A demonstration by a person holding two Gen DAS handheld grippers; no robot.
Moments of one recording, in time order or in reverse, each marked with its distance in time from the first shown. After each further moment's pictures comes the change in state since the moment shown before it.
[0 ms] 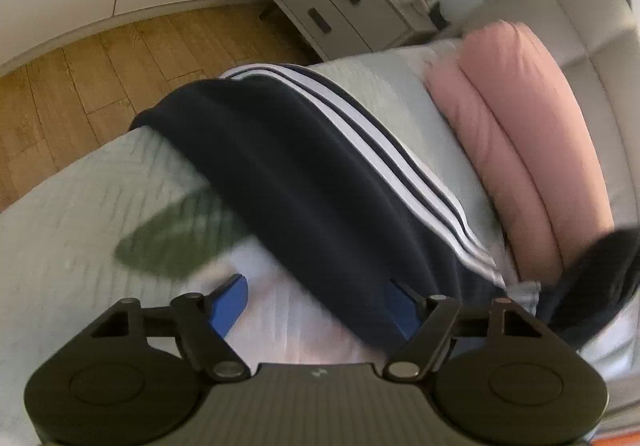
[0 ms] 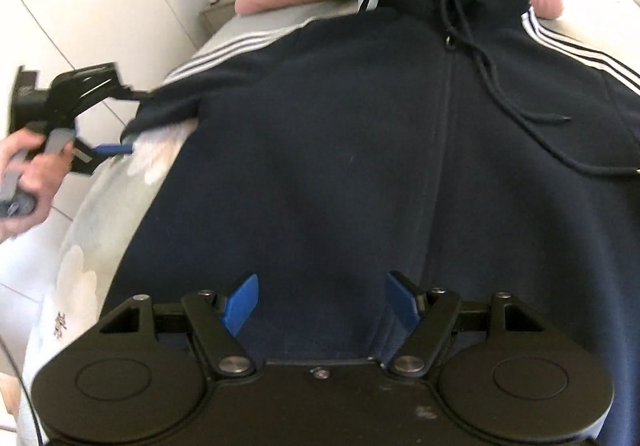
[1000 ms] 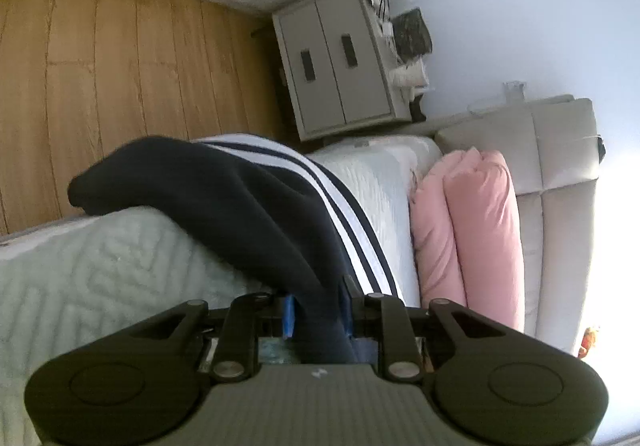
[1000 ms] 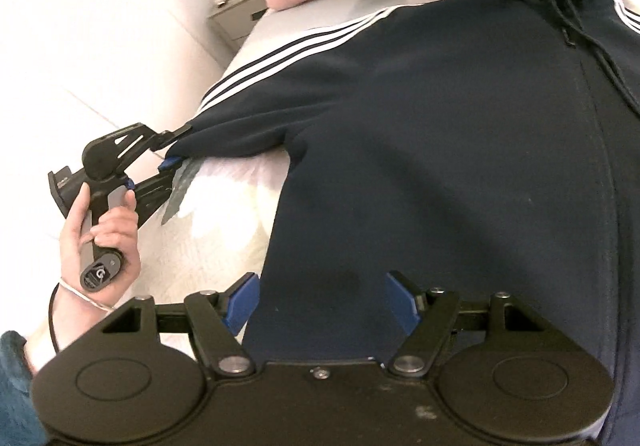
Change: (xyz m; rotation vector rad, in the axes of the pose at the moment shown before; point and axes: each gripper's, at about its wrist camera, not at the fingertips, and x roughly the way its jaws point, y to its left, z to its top) left arm 0.026 0.096 0.045 -0.298 -0.104 -0.315; right arm 0.054 0.089 0.054 0.128 0.024 0.145
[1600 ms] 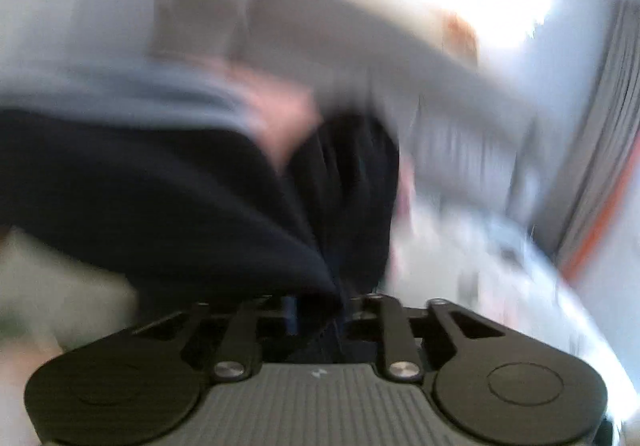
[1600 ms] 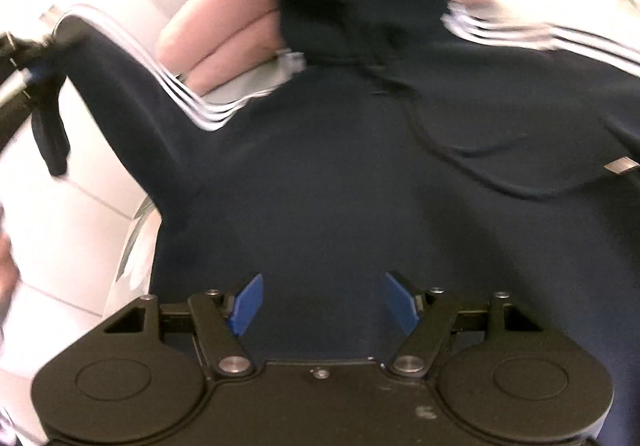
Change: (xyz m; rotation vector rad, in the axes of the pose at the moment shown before) left arm 0.008 -0.286 -0.310 1.097 0.174 -0.046; right arm -0.103 -0.184 0.007 0.199 -0.113 -0.022
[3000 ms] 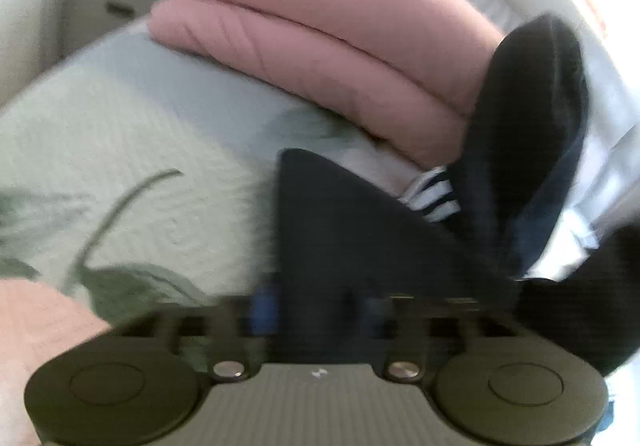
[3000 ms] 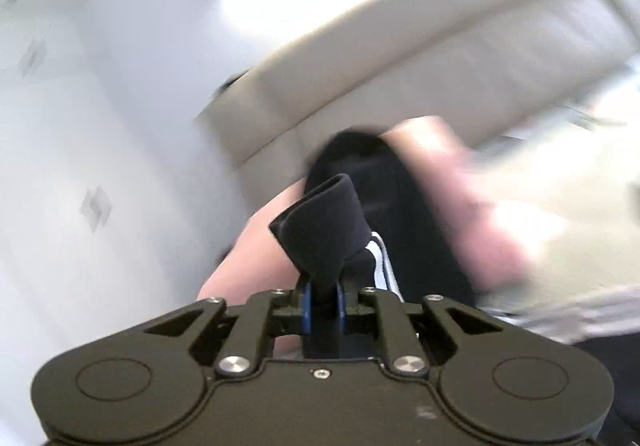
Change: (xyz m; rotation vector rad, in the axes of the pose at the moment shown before) left arm 0.109 0.160 -0.021 -0.218 0.159 0.132; right arm -0.044 0.004 0.105 0.120 -0.738 0.082
